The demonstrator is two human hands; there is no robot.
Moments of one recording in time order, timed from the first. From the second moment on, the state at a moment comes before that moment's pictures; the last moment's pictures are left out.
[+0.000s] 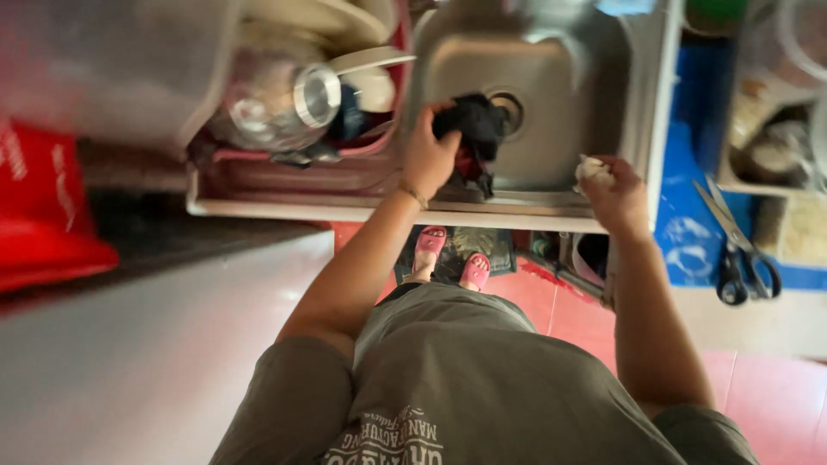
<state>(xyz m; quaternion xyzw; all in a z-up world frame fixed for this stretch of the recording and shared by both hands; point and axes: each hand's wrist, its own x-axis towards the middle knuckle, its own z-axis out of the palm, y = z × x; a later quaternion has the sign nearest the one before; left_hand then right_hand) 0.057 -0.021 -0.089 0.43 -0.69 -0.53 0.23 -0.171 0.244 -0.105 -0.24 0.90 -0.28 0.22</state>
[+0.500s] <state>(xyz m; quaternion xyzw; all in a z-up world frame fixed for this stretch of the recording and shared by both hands) -0.113 -0.077 -0.098 0.44 -0.79 -0.40 0.12 -0.122 0.295 -0.062 -0.32 0.83 -0.46 0.05</state>
